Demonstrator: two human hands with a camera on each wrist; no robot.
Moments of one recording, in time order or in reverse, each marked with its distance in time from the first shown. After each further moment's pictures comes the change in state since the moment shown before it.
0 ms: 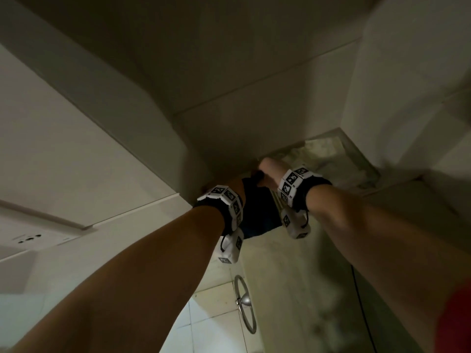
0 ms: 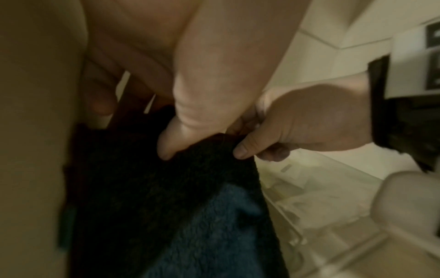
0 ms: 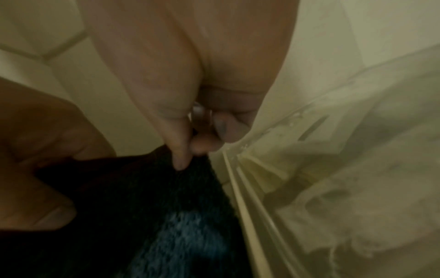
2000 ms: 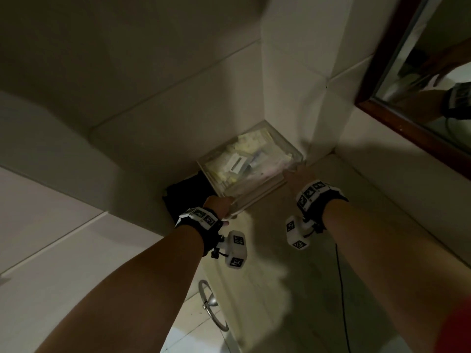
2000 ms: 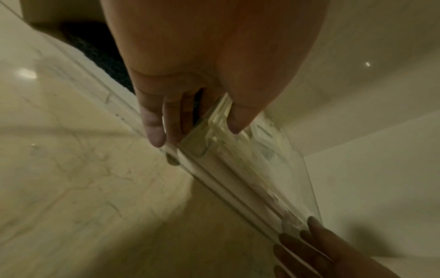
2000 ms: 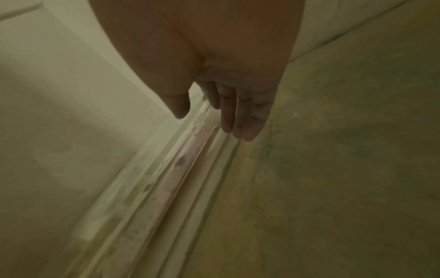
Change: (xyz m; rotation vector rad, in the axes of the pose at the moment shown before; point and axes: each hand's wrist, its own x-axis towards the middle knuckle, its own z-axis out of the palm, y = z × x) left_hand 0.029 0.086 0.059 -1.383 -0.404 -0.302; right_hand -0.101 0.183 0.006 0.511 0.502 0.472
